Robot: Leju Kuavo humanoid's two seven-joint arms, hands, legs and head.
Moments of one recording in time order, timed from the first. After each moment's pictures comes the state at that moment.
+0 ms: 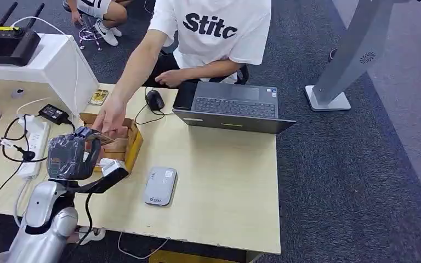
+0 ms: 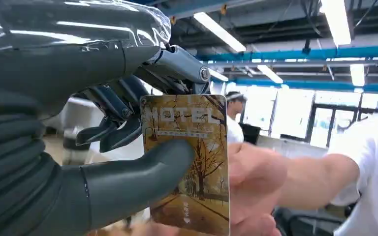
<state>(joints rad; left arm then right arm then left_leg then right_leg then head) -0.21 0.22 -0.16 -1.27 -1.11 0.31 -0.18 -0.07 0.06 0.76 -0.14 -0.68 -0.36 -0.09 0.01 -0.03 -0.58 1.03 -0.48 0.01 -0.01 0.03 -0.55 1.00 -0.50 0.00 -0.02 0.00</state>
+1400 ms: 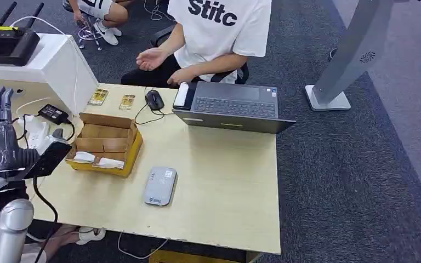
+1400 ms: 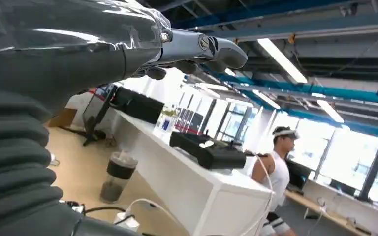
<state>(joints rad) -0.19 0.30 0.05 -1.40 -0.91 0.25 -0.12 -0.06 0.07 0.80 -0.14 -0.74 -0.38 -0.07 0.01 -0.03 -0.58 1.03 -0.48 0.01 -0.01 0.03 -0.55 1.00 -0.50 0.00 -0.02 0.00</state>
